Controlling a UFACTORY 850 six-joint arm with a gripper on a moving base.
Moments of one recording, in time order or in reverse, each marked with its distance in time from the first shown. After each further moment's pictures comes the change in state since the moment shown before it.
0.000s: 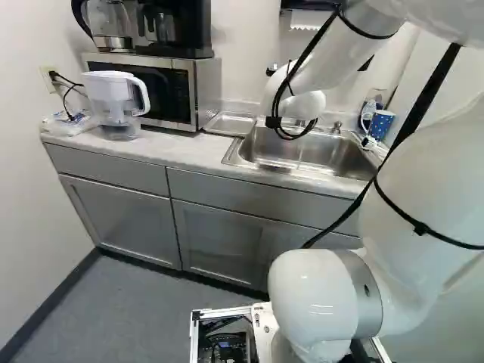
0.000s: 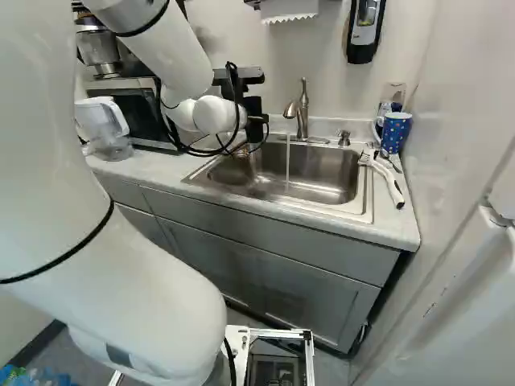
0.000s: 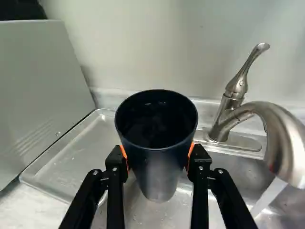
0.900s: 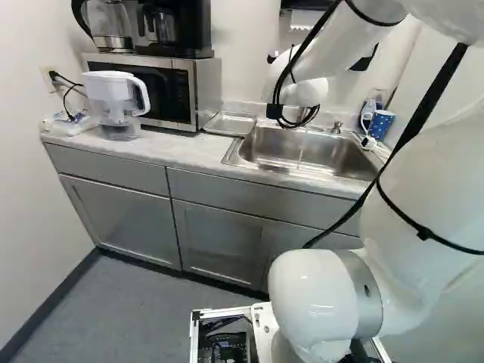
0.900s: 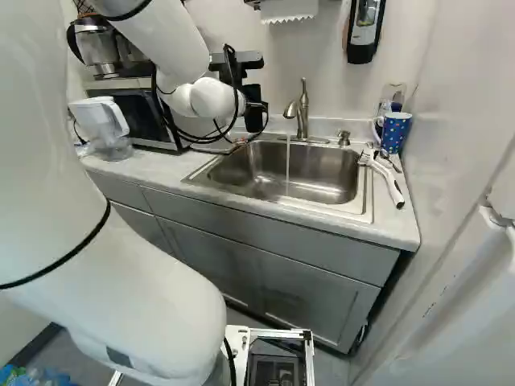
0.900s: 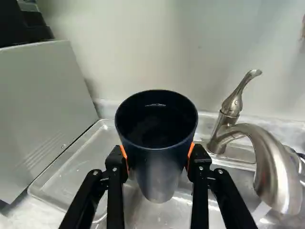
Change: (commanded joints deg) arm 0.1 1.1 -3.3 0.0 -3.7 0.0
